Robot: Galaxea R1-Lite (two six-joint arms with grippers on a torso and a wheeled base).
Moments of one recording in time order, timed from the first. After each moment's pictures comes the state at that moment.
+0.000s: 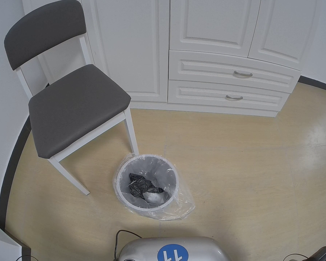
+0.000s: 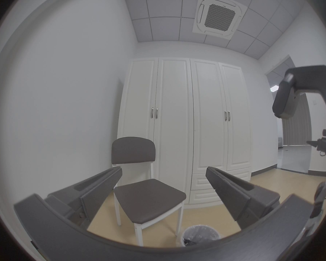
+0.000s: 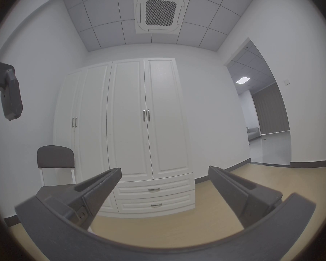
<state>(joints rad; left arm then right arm) 0.00 0.01 -0.46 -0.07 -0.05 -0.05 0.00 0.01 -0.32 -0.28 -0.23 0.05</state>
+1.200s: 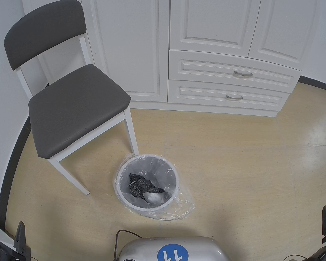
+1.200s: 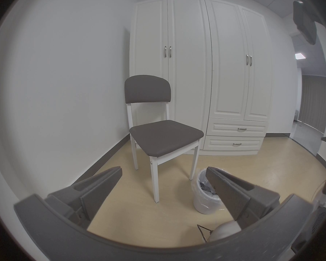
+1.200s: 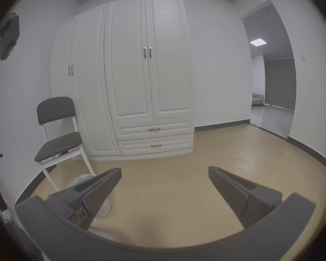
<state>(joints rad) 0.00 0.01 -0.02 -0.05 0.08 -0.03 0.00 0.01 -0.02 -0.08 -0.17 0.11</state>
